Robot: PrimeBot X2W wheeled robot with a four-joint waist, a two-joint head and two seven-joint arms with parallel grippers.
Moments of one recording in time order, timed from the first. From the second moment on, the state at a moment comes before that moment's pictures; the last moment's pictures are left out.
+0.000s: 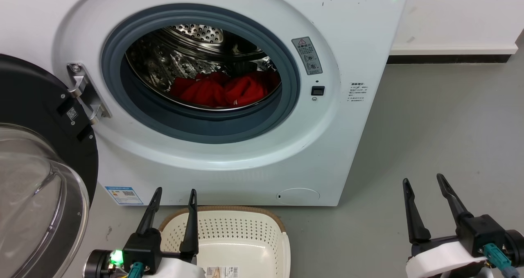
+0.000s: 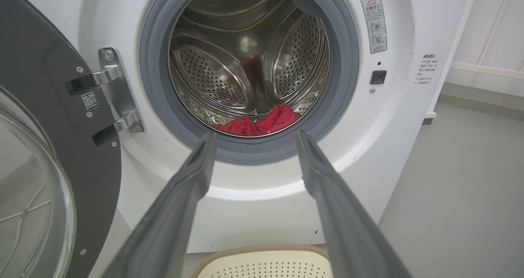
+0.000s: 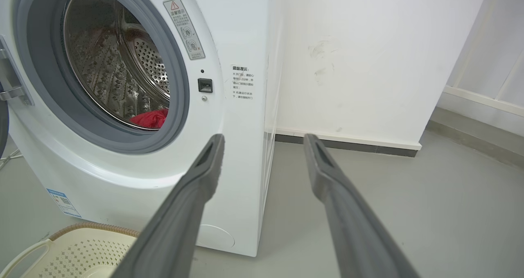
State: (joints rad) left arm 0.05 0.10 -0.16 0.04 -0.09 0.06 -0.24; right arm 0.02 -0.05 -0.03 0.09 -0.02 0.13 -0.24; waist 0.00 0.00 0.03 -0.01
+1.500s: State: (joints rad) left arm 0.06 0.10 -0.13 0.07 -0.01 0.06 -0.26; right arm -0.01 -0.05 -0.03 0.16 0.06 0.13 -0.26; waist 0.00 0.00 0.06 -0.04
